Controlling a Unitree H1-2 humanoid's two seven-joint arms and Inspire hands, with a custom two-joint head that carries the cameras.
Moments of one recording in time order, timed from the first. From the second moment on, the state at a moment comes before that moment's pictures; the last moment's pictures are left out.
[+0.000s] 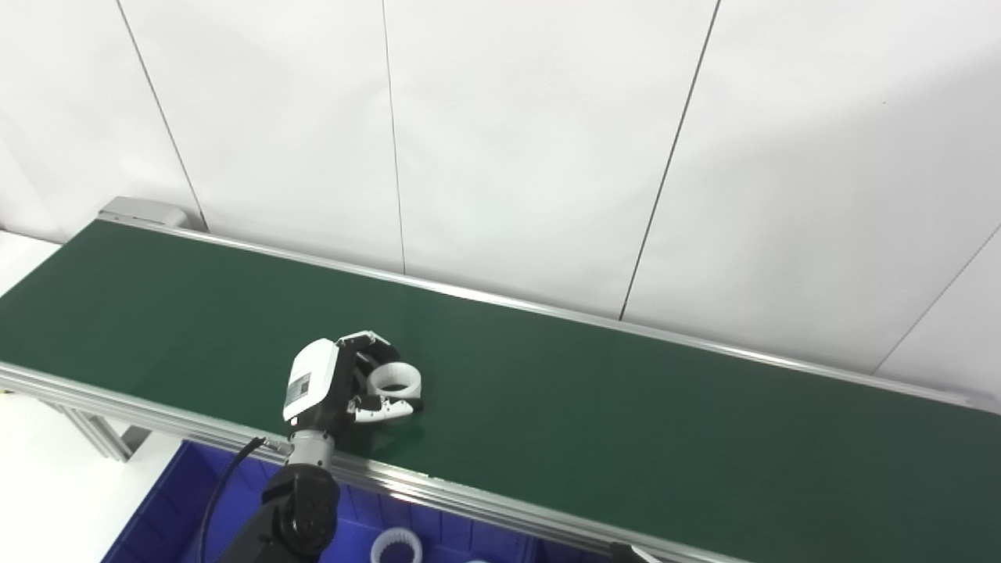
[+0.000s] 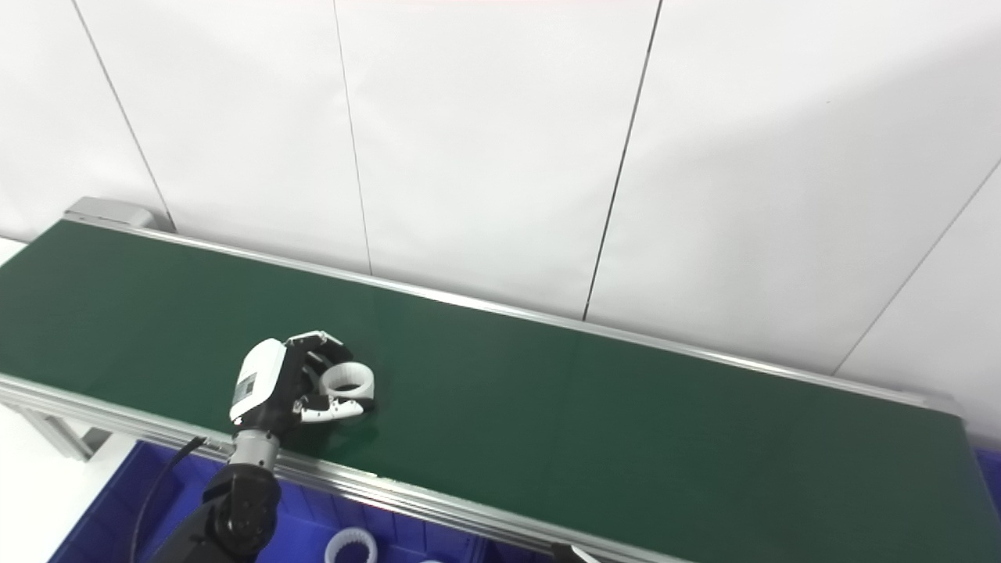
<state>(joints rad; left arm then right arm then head) -0.17 0.20 -0.10 0.48 0.57 -0.14 0.46 0.33 -0.12 0.26 0.03 -0.39 -0.31 -0.03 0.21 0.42</state>
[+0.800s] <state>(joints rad) 0.03 0.19 -0.07 0.10 0.57 -0.27 0.49 0.36 -0.11 0.27 -0.04 -0.40 -0.28 -0.01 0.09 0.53</state>
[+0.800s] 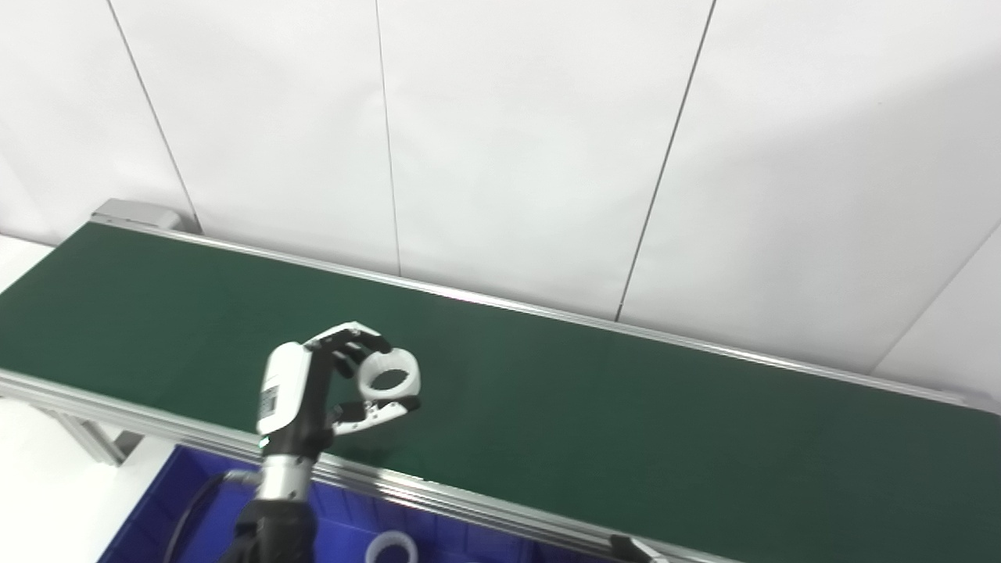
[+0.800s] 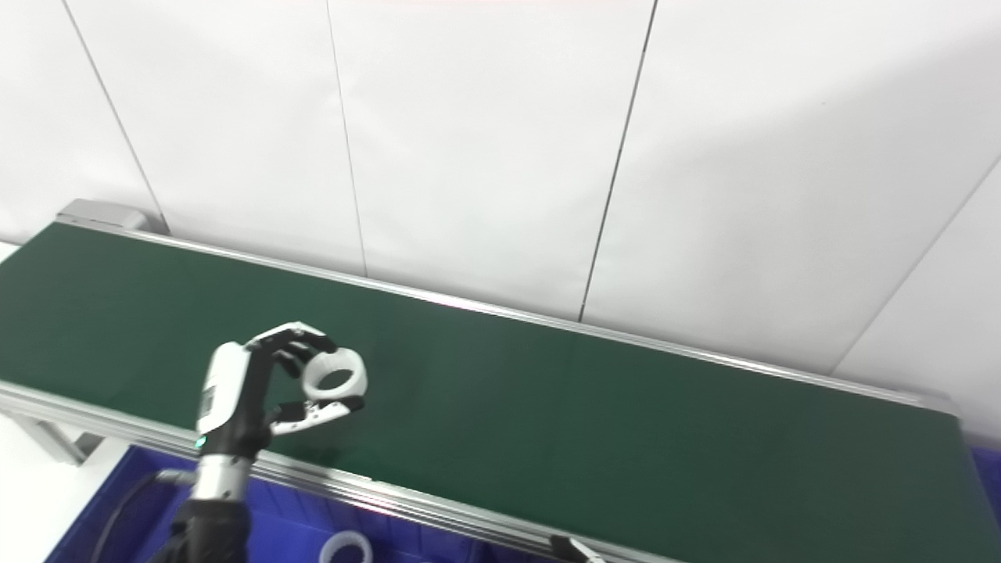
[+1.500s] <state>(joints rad) 0.19 0.24 -0.03 0.17 0.30 -0.42 0.24 0.39 -0.06 0.30 -0.12 -0.43 -0.23 -0.01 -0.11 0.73</state>
